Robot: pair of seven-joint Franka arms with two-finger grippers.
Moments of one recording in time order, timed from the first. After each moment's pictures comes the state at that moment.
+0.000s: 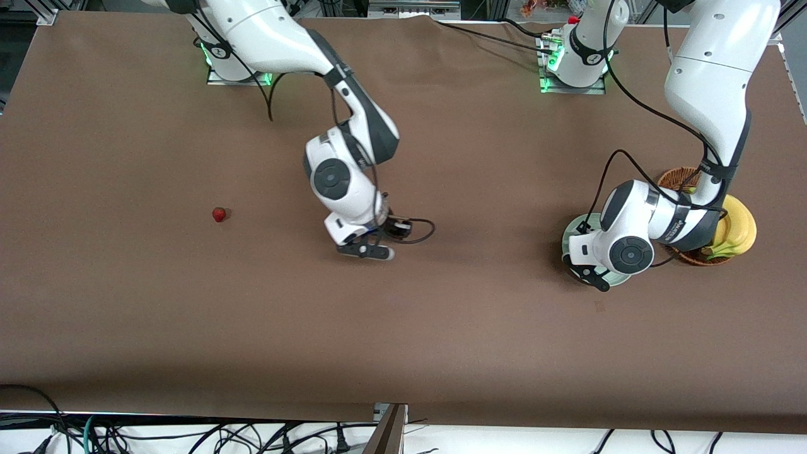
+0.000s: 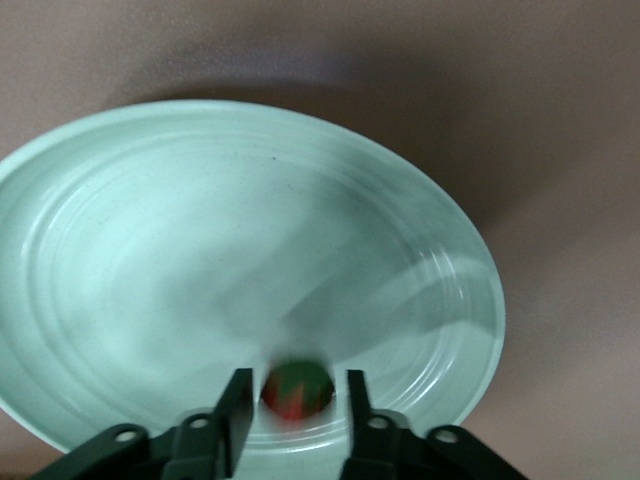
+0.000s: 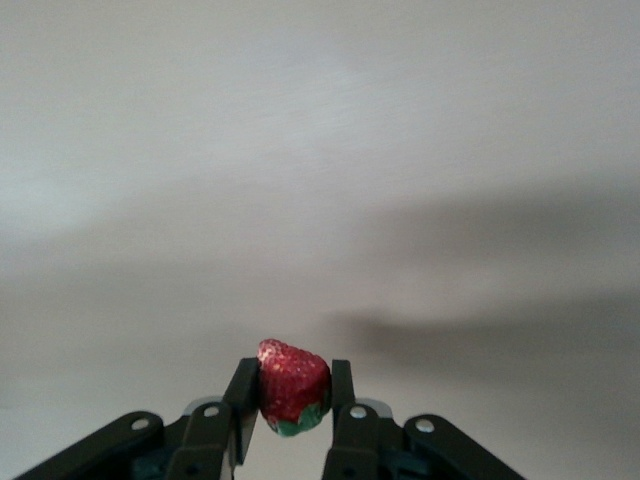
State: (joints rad) left arm 0.11 0.69 -0.27 -1.69 0.40 1.91 0.32; right arm 0.79 0.82 -0.12 -1.38 0.40 2.36 0.66
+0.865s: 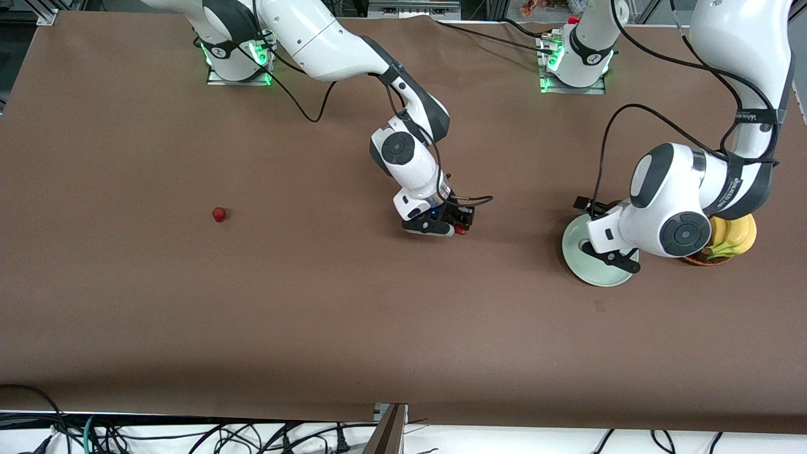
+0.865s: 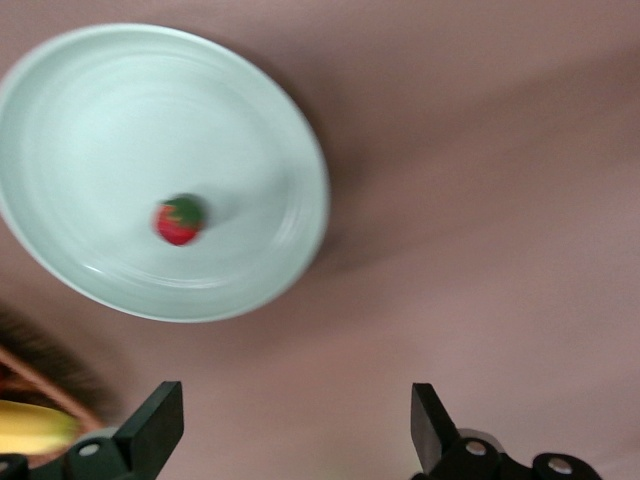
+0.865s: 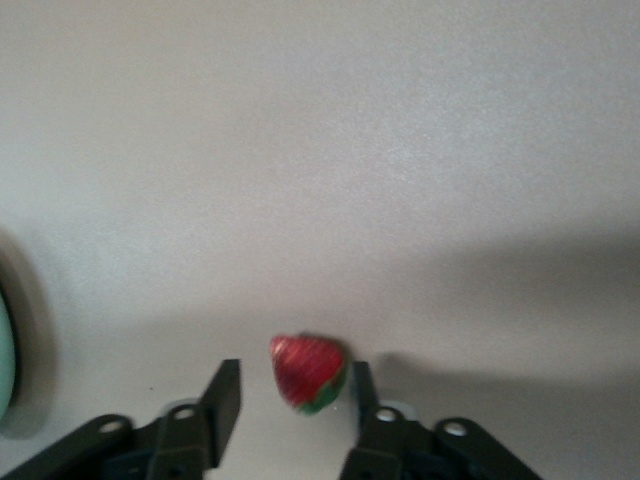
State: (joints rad) left arm 0.10 0.47 -0.29 -1.67 0.08 1.67 0.11; right arm 0.90 1.02 -0.04 -1.22 0.40 2.66 0.85
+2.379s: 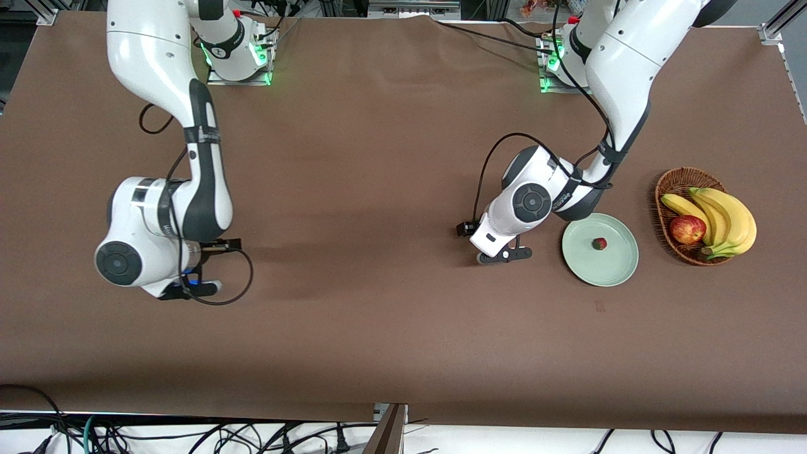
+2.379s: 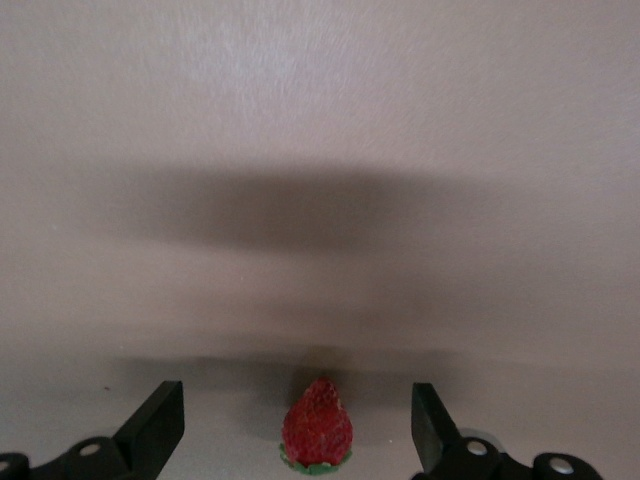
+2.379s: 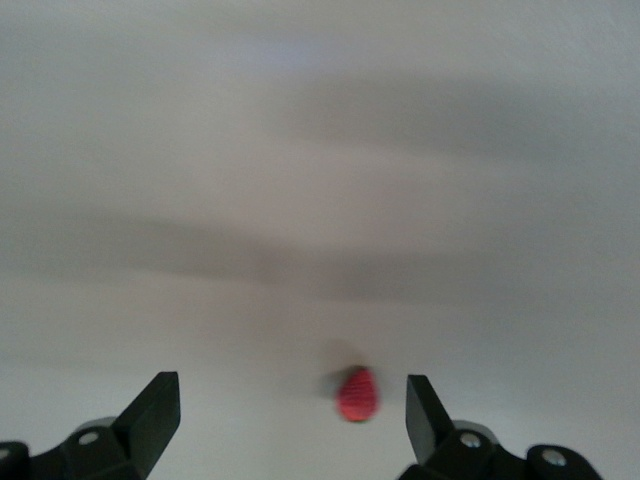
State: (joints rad) left arm -0.16 0.69 -0.36 -1.78 0.08 2.31 -0.69; right arm 0.59 0.77 -0.63 -1.47 0.37 1.76 -0.22
